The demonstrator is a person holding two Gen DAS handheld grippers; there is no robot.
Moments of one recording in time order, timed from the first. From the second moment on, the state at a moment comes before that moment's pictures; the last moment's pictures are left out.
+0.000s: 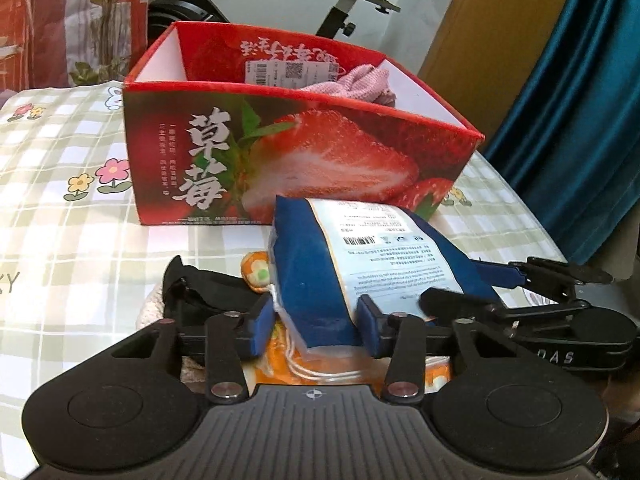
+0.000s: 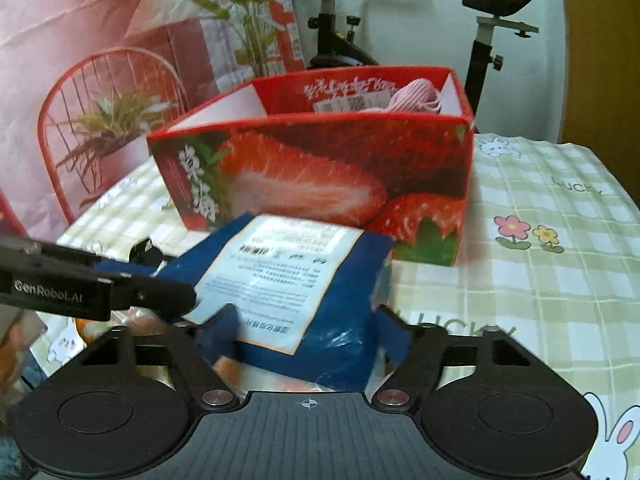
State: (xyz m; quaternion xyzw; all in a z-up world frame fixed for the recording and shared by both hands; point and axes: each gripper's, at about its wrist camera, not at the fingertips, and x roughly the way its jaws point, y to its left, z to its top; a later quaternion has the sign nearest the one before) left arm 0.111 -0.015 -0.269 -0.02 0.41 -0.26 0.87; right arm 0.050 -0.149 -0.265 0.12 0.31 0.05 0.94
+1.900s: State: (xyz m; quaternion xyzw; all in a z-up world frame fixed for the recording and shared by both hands) left arm 0.166 0.008 -0.150 -0.05 0.23 -0.25 0.94; right arm 0.138 -0.171 -0.131 0.07 0.20 0.10 0.97
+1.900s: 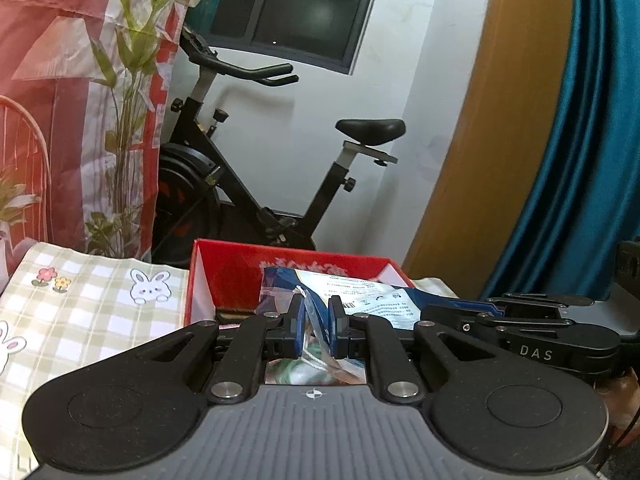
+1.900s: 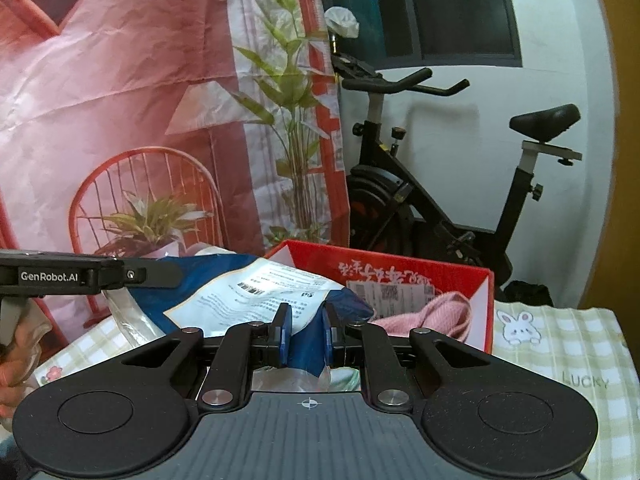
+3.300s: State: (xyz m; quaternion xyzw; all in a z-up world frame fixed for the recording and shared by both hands) left arm 0.265 -0.026 -0.173 0.05 0.36 -0.21 0.91; right arm 0.257 -0.194 -0.170 0.04 0.33 0.03 0.94
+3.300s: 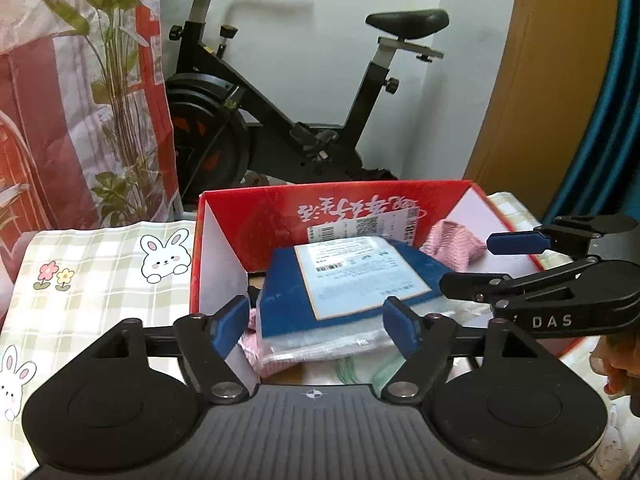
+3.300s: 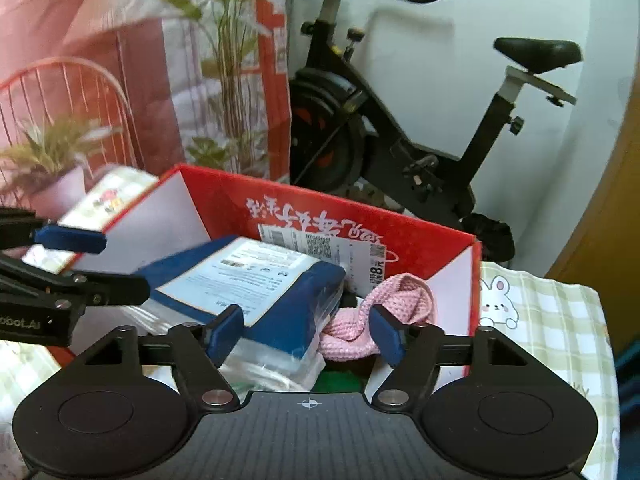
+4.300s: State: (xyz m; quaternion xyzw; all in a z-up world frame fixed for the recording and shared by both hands) left arm 0.128 0.024 -0.203 -0.04 0.38 -0.23 0.90; right arm 0.066 -0.149 -0.200 0.08 0.26 0.05 0.96
